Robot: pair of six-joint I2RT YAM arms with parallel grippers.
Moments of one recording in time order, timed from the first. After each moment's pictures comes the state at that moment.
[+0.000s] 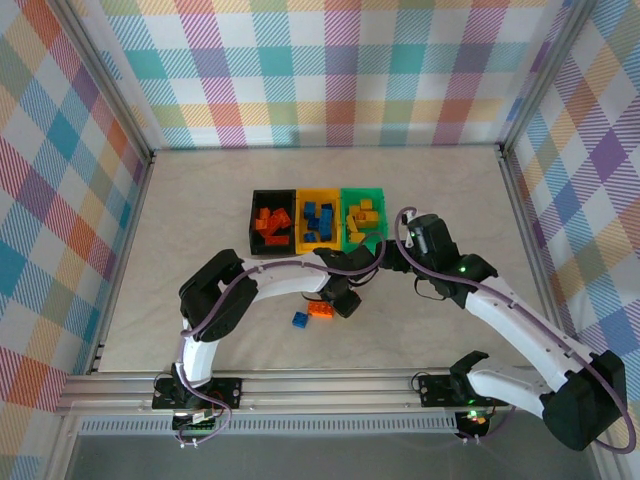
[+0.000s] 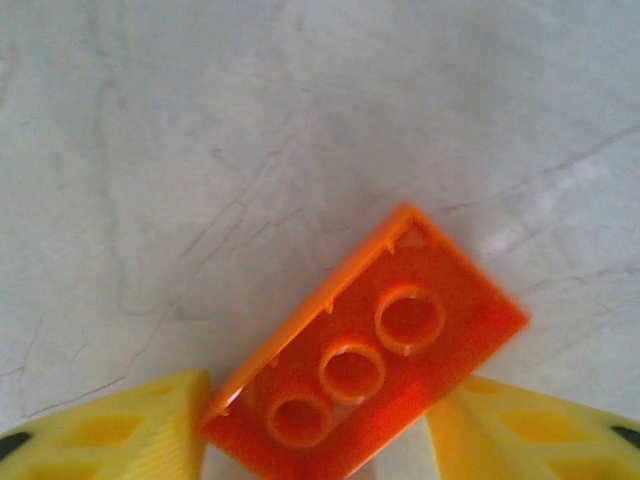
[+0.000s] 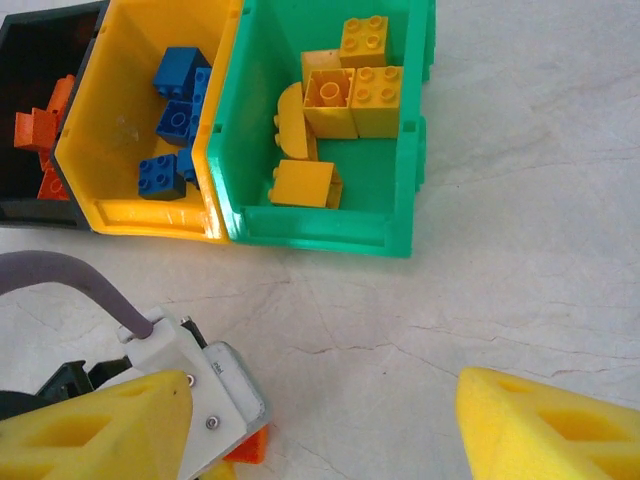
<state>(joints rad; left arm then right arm) -1.00 1.98 1.35 -0.74 -0.10 -0.23 0.57 1.05 0.83 -0.53 0.07 0.45</state>
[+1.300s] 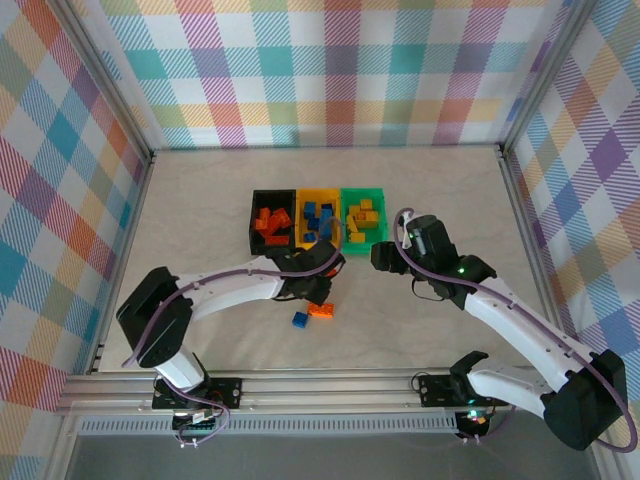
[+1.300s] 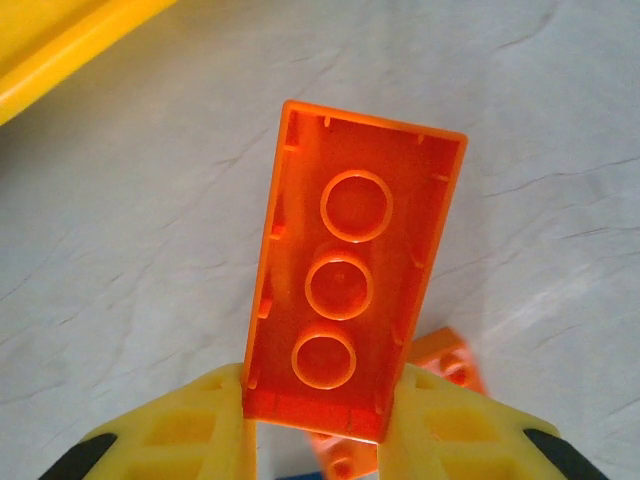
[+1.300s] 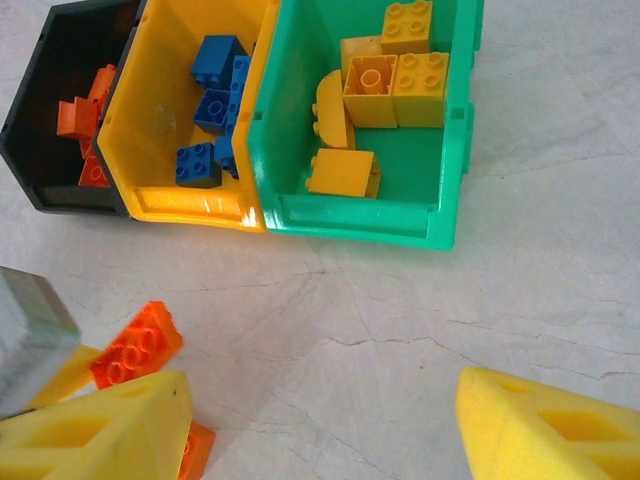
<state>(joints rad) -0.91 1.60 1.08 -0.66 -0.20 -0.35 0.58 1.05 0.82 -0.51 0.02 0.47</state>
